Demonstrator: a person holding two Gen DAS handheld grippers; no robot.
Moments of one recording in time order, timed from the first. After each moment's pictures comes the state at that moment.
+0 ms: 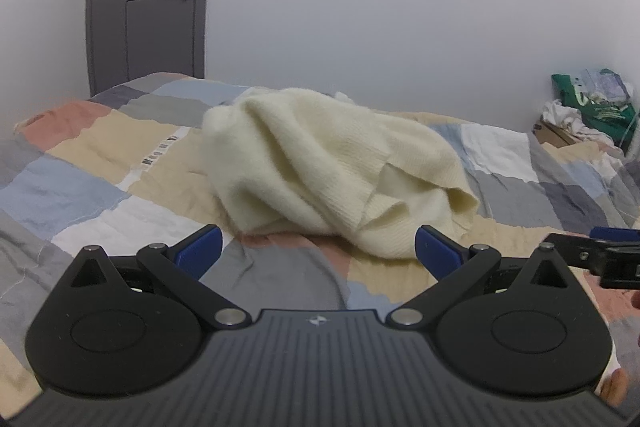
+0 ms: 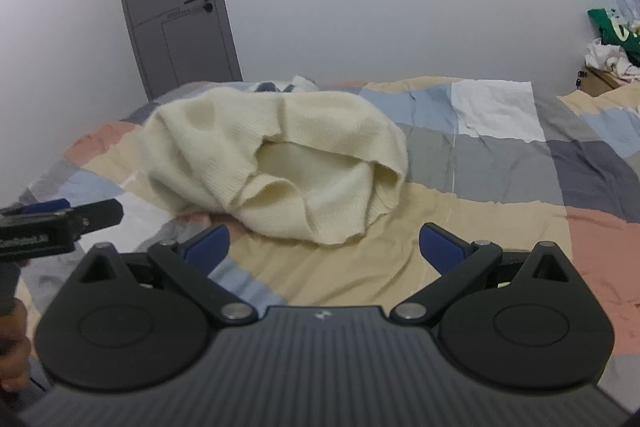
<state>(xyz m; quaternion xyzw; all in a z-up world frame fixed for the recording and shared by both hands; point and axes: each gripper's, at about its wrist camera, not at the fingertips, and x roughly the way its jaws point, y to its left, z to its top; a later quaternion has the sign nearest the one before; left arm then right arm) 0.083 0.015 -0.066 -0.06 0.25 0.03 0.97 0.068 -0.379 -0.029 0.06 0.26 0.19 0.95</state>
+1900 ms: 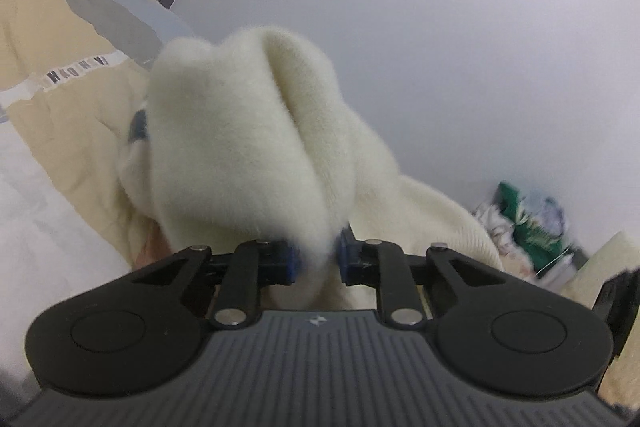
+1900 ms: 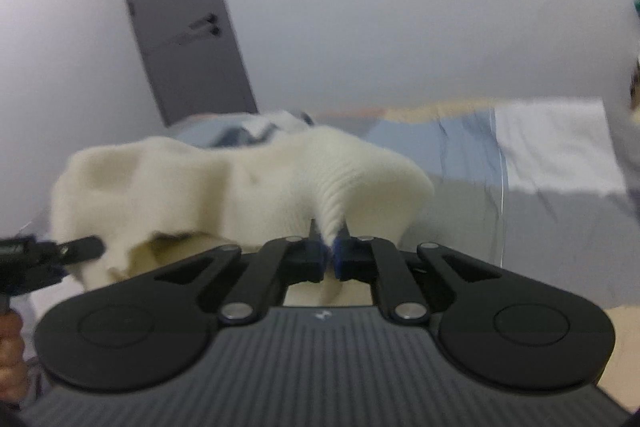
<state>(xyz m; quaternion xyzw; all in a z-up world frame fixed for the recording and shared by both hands) 0.211 0.103 -0.131 -0.31 0.20 -0.07 0.93 0.230 -0.376 -0.058 0.08 0.21 0.25 0.94</state>
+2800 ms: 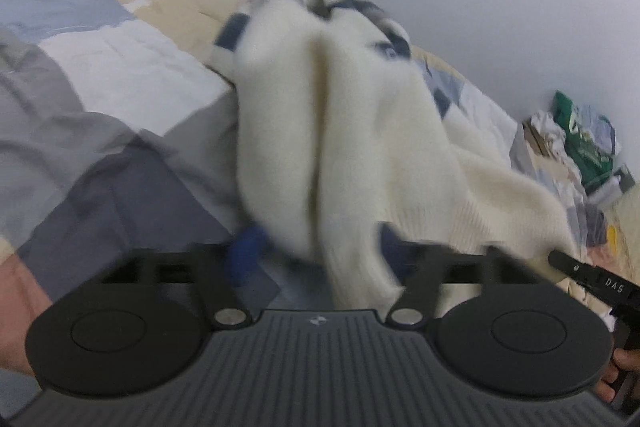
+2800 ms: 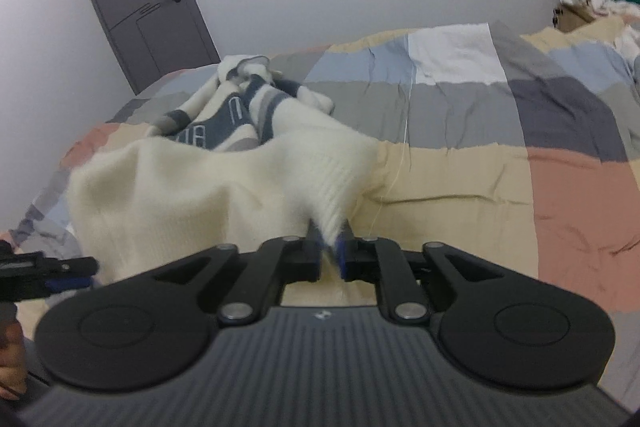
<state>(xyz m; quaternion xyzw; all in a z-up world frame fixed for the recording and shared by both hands) 0.068 0.045 -0.075 -0.26 0.37 0.01 0.89 0.074 -0.439 -0.032 0.11 0.33 0.17 0.92</state>
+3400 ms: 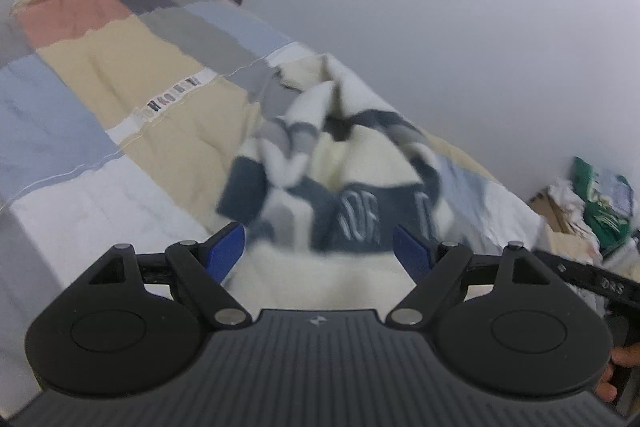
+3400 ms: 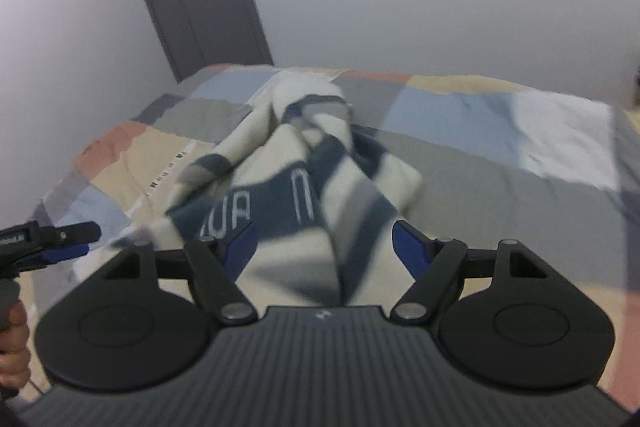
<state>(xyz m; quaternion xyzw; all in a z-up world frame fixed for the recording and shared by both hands) 0.204 0.122 -0.030 -0.26 0.31 0.04 0.91 0.231 -0.309 0.017 0.04 0.33 0.25 0.91</state>
